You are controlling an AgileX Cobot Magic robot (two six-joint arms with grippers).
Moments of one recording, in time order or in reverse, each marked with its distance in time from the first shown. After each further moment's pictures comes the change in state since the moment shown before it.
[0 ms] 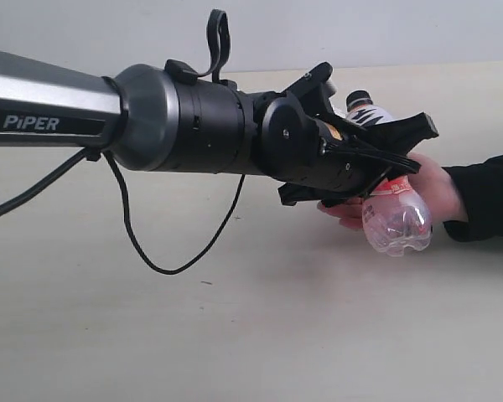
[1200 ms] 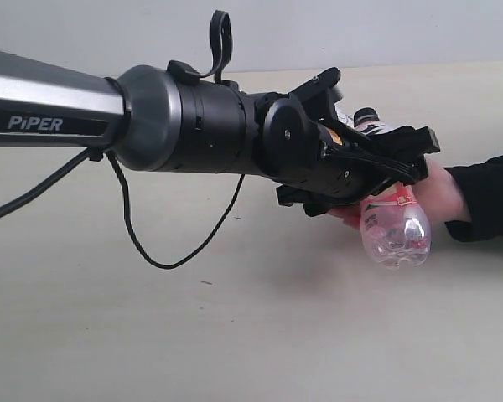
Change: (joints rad) left arm 0.000 0.005 -0.005 0.008 0.044 0.072; right arm 0.000 0.000 0.000 0.000 0.000 0.000
